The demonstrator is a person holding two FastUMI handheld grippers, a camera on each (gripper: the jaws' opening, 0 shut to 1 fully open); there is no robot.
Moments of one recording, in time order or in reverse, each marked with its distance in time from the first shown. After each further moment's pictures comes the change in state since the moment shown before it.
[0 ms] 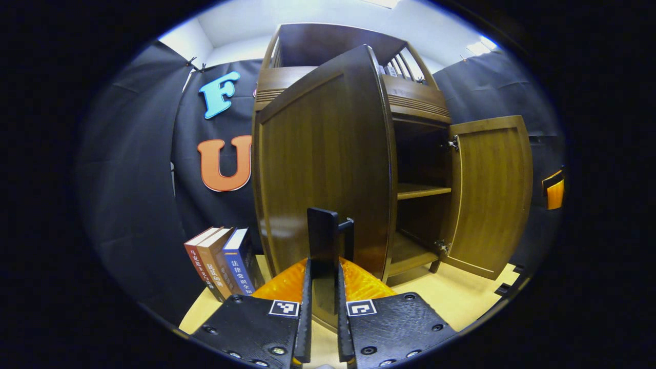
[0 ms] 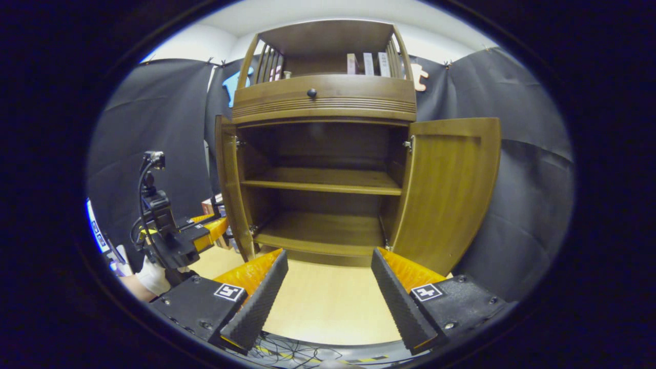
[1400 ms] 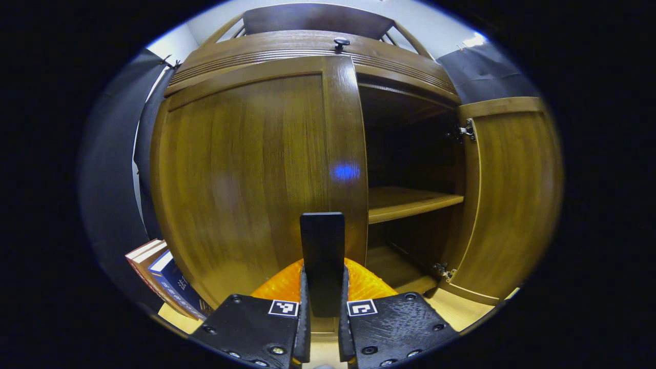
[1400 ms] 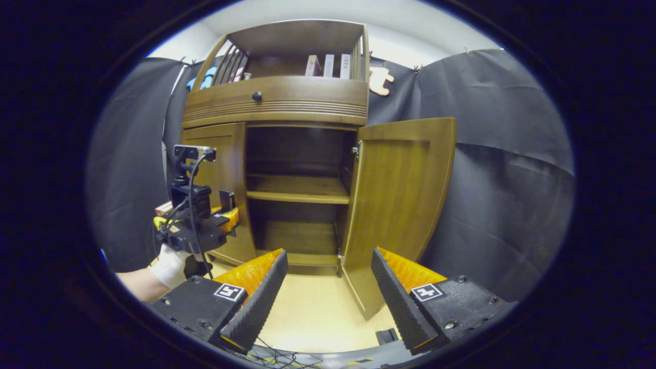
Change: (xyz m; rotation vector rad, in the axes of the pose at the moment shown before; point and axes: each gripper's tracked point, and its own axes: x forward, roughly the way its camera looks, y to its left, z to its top) left arm 0.159 -0.103 0.019 0.008 0.006 -0.060; right arm 0.007 -0.091 0.016 0.018 -0.028 -0.231
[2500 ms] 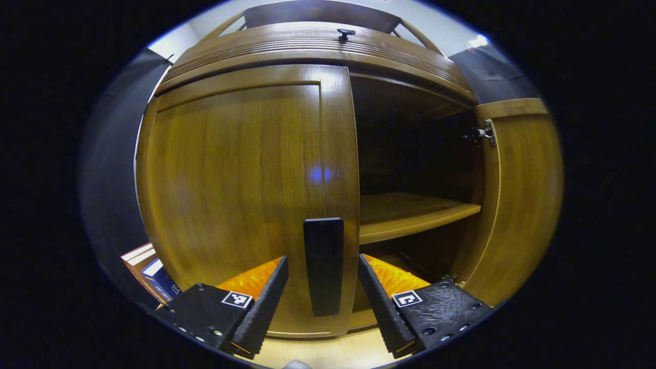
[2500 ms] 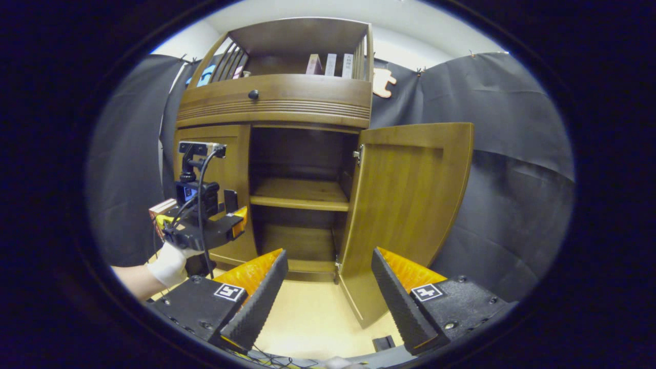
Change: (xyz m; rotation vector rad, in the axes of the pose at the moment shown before) left arm 0.060 -0.003 0.011 -0.020 -0.013 0.045; right arm 0.030 -0.009 0.013 -0.025 -0.010 -0.029
